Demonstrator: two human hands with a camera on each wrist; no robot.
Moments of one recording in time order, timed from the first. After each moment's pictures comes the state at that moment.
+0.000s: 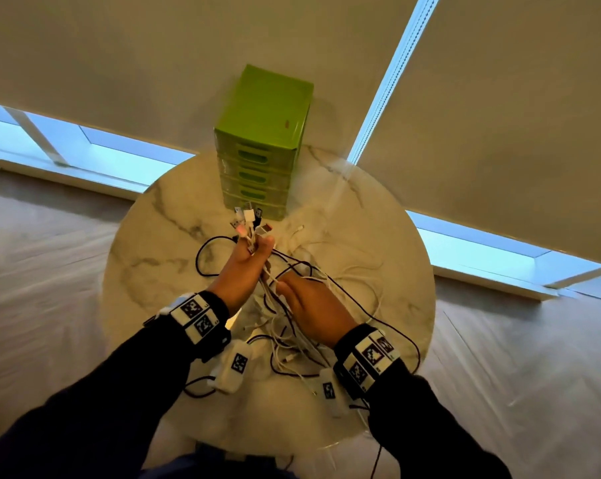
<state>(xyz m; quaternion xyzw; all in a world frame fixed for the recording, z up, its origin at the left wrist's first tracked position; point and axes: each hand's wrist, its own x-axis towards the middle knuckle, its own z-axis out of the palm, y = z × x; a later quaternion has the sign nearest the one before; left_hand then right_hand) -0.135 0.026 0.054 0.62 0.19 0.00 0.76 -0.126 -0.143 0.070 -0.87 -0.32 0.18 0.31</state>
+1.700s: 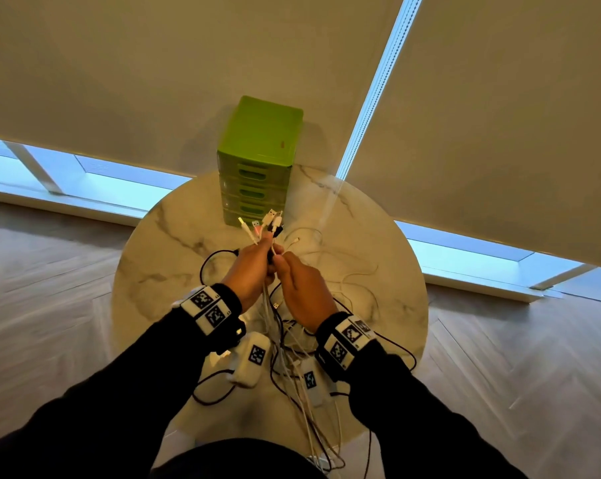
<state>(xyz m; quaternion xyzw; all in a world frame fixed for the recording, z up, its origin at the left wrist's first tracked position) -0.133 0.022 0.094 0.56 0.25 -0.06 0.79 -0.131 -0.108 0.093 -0.87 -0.24 0.10 0.41</state>
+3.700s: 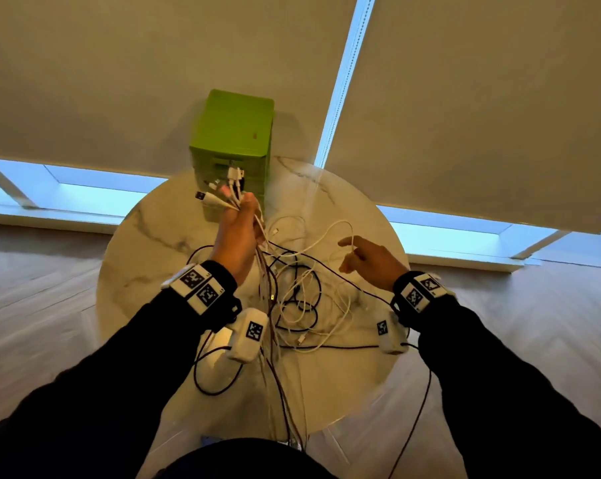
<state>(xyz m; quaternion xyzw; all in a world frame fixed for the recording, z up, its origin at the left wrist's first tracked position) -0.119 0.008 0.132 0.56 0.18 0.09 0.80 -0.061 -0.257 0.088 -0.91 -0.14 0.21 0.33</state>
